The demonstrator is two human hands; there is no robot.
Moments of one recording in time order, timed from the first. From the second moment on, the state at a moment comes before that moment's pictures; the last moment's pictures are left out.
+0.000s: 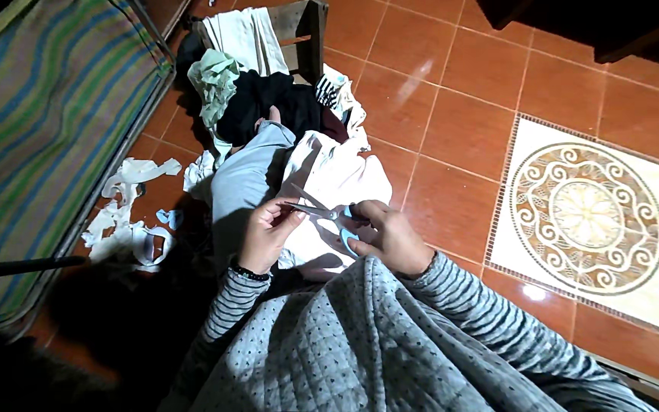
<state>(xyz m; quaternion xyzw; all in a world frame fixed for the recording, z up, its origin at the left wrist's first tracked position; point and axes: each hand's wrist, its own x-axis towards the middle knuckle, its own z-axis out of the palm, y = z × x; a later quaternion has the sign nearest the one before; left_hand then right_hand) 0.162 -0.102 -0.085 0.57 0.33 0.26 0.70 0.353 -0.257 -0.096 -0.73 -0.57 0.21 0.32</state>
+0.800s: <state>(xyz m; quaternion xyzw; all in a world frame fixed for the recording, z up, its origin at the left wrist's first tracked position) 0.173 -0.097 -0.095 0.63 0.19 0.31 0.69 0.357 -0.265 -0.103 -0.69 -0.60 0.18 0.38</state>
